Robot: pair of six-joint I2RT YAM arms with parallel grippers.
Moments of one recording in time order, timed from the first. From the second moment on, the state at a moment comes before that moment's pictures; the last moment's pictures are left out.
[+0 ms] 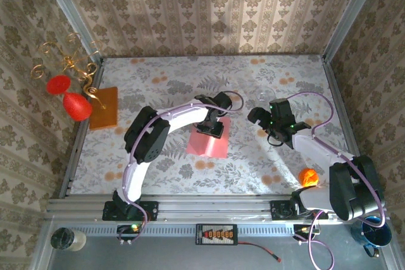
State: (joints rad) left arm -0.84 2.11 1.56 -0.85 -0.02 -0.43; right arm 0.24 1.30 0.68 -0.22 -0.01 0.83
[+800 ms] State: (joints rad) left arm -0.58 1.81 1.22 -0.28 0.64 -0.62; right arm 0.24 1.38 0.68 -0.03 -0.22 0.86
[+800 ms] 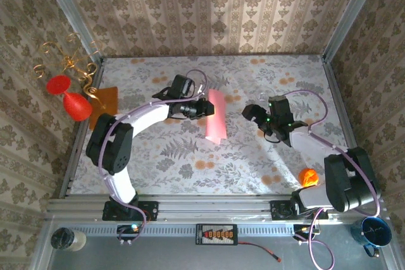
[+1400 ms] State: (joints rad) left arm -0.57 1.93 1.22 -0.44 0.52 -0.51; right arm 0.46 1.68 0.83 0.04 -0.40 0.83
